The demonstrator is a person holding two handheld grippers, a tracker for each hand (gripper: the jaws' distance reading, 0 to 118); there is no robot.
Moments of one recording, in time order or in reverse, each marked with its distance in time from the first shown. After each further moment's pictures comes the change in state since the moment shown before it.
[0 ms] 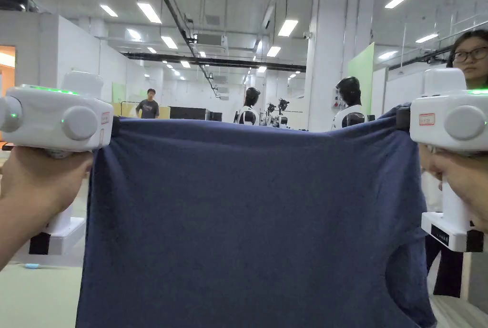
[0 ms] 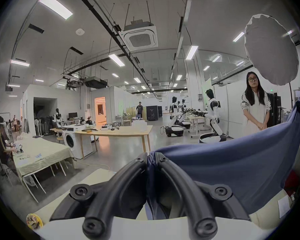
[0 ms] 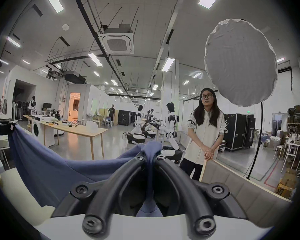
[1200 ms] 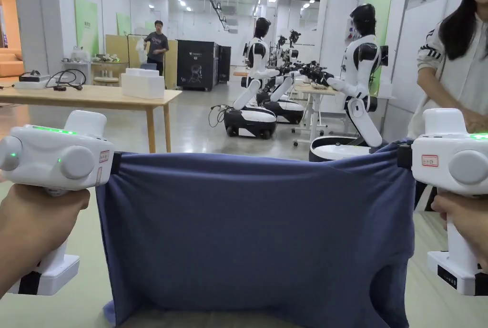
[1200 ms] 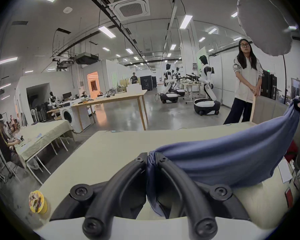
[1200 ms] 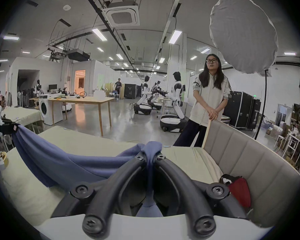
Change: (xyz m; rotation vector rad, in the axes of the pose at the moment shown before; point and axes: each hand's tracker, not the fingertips) left arm -0.025 -0.165 0.095 -0.297 -0.054 -0.057; right arm -0.003 -0.161 0.112 -0.259 0.068 0.011
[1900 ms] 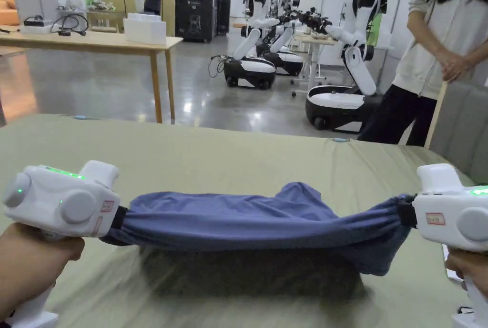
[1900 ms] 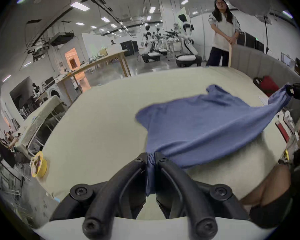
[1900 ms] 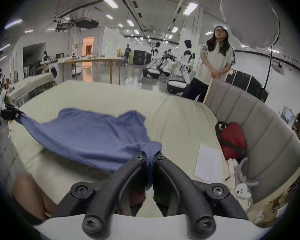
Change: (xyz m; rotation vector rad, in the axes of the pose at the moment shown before) left arm 0.008 -0.218 0.166 -0.389 -0.134 -0.153; right arm 0.010 -0.207 0.175 -0.346 0.075 0.111
